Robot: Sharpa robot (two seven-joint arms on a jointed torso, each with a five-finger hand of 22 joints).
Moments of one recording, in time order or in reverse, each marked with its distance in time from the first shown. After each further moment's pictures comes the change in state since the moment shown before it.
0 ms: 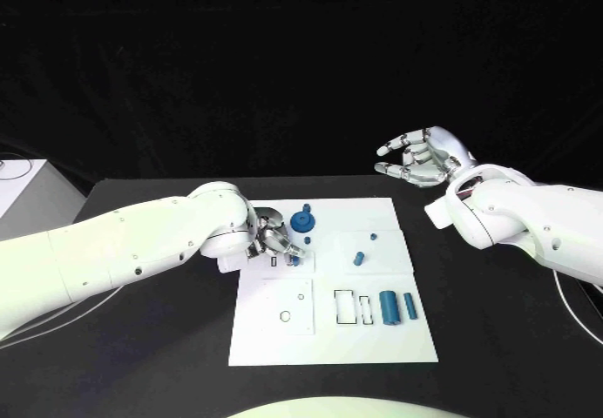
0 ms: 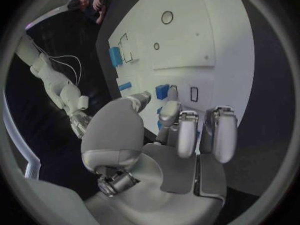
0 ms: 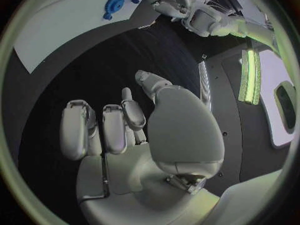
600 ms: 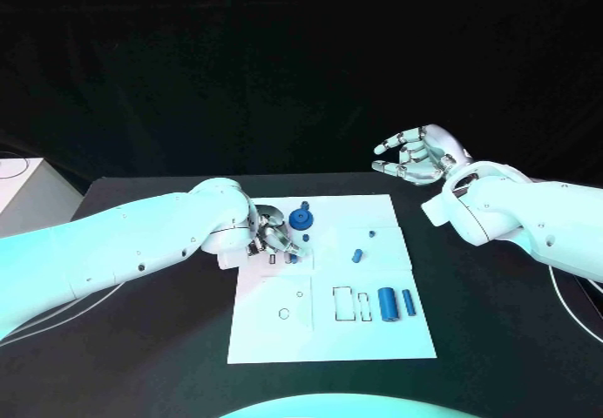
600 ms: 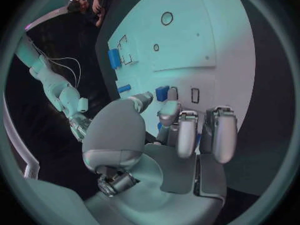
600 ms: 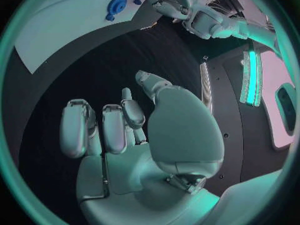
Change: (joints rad) left arm 0.002 0.021 0.000 -0.024 -0.003 0.034 -0.005; left_hand 0.027 0.027 0.011 -0.011 0.000 -0.023 -0.002 0.030 0.026 -0.006 0.002 -0.005 -0.008 0.004 -0.004 0.000 0.000 0.000 0.004 -0.003 0.000 0.000; right arm -0.001 0.008 -0.002 -0.006 -0.014 0.000 -0.022; right_hand -0.004 0.004 -0.003 0.003 0.000 -0.003 0.003 0.000 0.000 -0.007 0.000 -0.015 -0.010 0.000 0.000 -0.011 0.000 0.000 -0.011 0.004 -0.012 0.000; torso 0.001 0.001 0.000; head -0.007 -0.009
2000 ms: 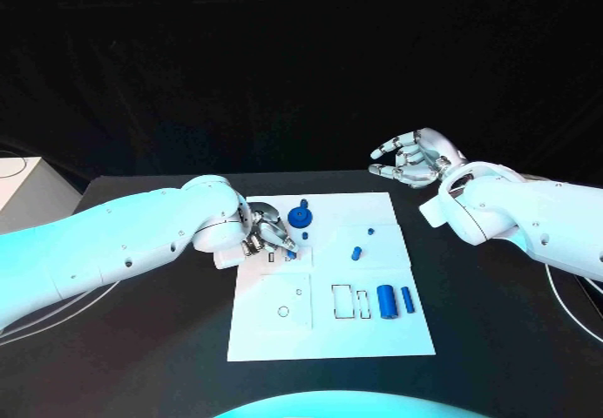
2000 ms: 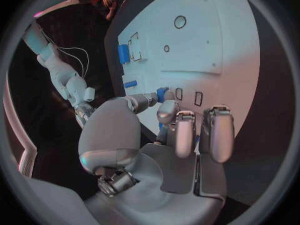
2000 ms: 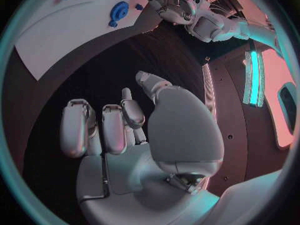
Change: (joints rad) left arm 0.001 -0.036 0.006 0.027 0.108 -0.032 0.012; left_hand -0.028 -0.046 0.334 -0.119 0.112 -0.042 -0.043 0.270 0.306 -0.003 -0.054 -0.018 -0.007 -0.001 -0.046 0.000 0.000 0.000 -0.001 -0.043 -0.015 0.000; right arm -0.007 0.006 -0.006 -0.010 -0.005 0.030 -0.032; right_hand -0.004 0.004 -0.003 0.008 0.000 0.000 0.000 0.000 0.000 -0.004 0.004 0.000 -0.002 0.004 0.004 0.000 0.000 0.000 -0.004 -0.003 0.000 0.000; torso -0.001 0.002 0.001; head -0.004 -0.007
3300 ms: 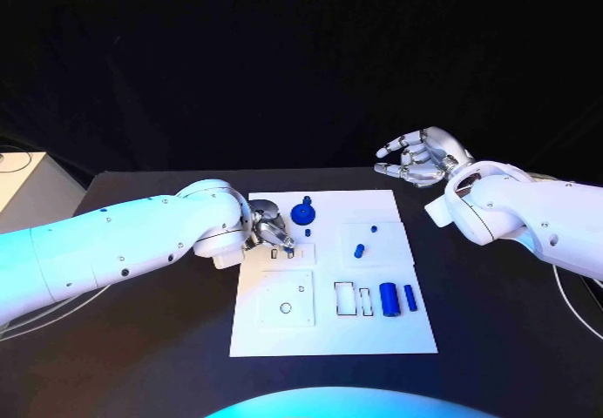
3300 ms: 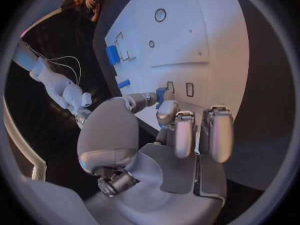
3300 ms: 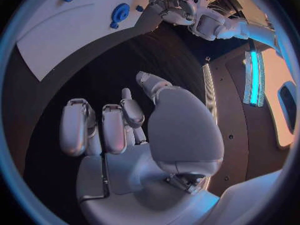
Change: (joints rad) left arm -0.002 -0.032 -0.024 0.061 -0.155 -0.088 0.015; left_hand -0.024 -0.024 -0.005 -0.007 0.126 0.013 -0.002 0.004 0.021 0.011 -0.010 0.000 0.013 0.003 -0.010 0.000 0.000 0.000 0.002 -0.005 0.000 0.000; right arm -0.001 -0.010 -0.001 0.007 -0.002 0.004 -0.002; right_hand -0.004 0.004 -0.003 0.003 0.000 -0.003 0.003 0.000 0.001 -0.003 -0.004 -0.008 -0.003 0.000 0.000 -0.006 0.000 0.000 -0.007 0.007 -0.008 -0.001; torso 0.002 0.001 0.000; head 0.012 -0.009
